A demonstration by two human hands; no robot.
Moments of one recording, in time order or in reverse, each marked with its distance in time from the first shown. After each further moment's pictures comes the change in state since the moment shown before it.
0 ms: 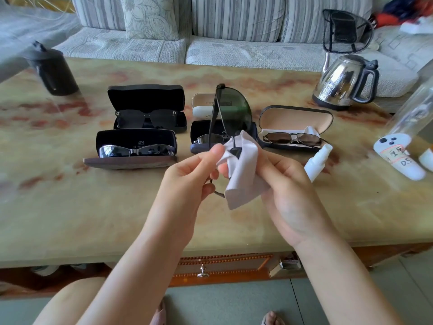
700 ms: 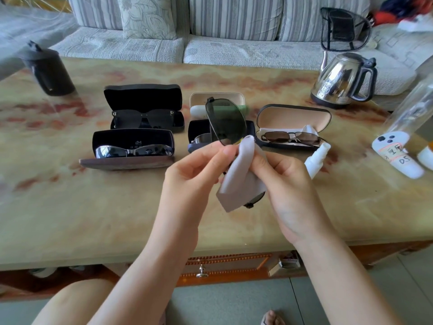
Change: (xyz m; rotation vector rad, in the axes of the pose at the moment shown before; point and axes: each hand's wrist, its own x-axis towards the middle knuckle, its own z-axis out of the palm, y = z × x) left_hand -0.009 0.002 0.012 0.037 0.012 0.161; right_hand 0.000 0.001 -0.005 -0.230 0.084 -0.053
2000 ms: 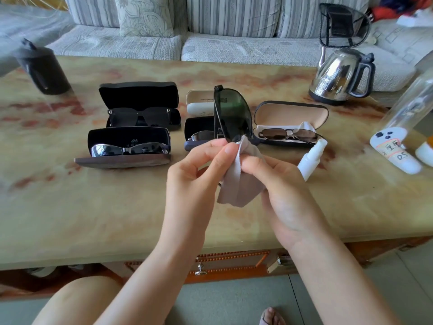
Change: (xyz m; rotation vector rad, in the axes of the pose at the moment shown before) left_hand 0.001 -0.010 0.012 -0.011 0.054 0.085; right_hand -0.007 -0.008 0.002 0.096 0.032 0.216
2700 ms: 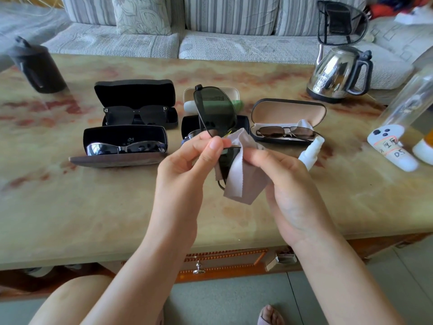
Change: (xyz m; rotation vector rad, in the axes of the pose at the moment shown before) left_hand 0.004 0.004 -0.006 -0.058 0.002 -0.045; right_hand -0.002 -0.005 -0.004 0.032 0.073 -0.047
